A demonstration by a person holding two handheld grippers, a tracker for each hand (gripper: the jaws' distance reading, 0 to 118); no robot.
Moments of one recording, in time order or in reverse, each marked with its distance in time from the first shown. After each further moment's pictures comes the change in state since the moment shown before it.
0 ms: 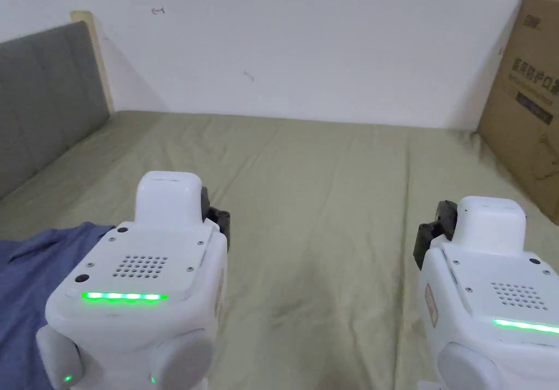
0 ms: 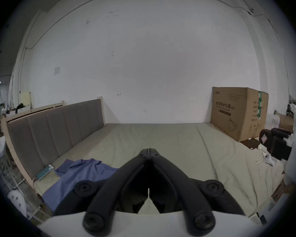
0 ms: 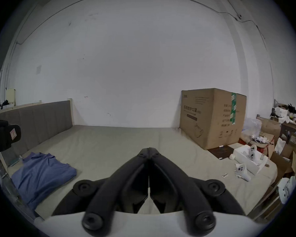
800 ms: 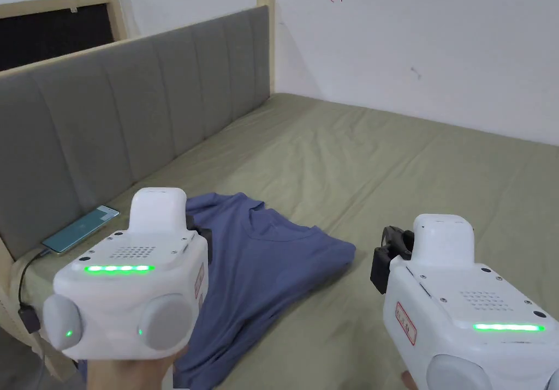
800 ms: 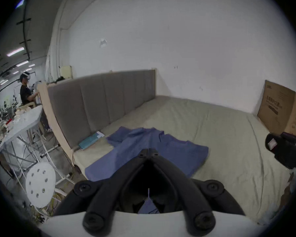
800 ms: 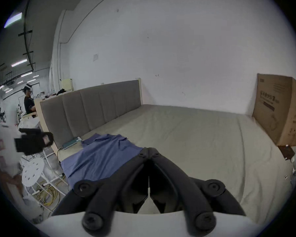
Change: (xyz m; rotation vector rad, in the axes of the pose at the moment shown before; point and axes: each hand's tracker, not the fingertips) left arm -0.165 -0.050 -0.005 -0.290 0.380 0.122; right arm -0.170 -0.023 -0.035 -0.211 0.597 0.019
